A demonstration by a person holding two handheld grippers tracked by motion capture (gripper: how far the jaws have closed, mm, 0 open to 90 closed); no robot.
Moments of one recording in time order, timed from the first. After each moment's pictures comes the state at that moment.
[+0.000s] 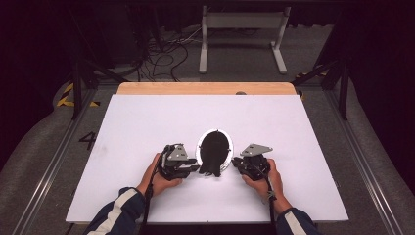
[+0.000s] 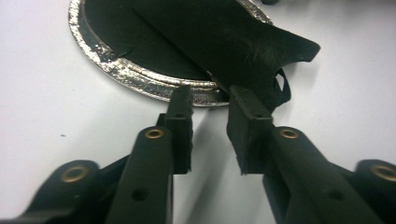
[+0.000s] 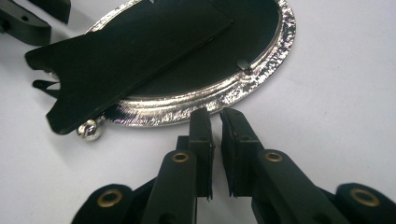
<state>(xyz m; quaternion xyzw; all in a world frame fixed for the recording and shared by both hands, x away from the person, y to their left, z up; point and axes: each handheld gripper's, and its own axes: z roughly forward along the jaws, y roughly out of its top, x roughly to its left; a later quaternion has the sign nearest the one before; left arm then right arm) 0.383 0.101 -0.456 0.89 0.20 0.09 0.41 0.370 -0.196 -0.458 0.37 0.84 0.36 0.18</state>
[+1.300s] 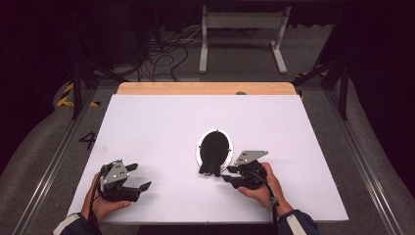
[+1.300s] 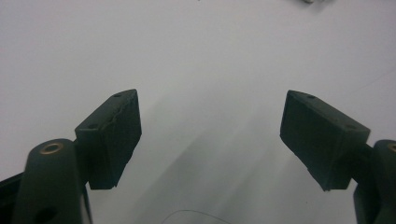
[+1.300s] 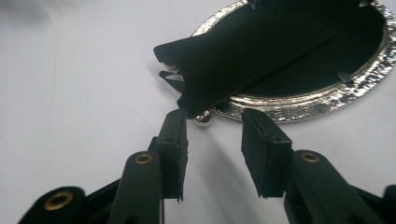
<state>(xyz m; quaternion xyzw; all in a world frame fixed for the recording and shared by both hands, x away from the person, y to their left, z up) 0.321 0.239 -0.455 0.85 0.29 0.17 0.41 0.345 -0.176 -0.438 0.30 0.87 0.37 0.10</state>
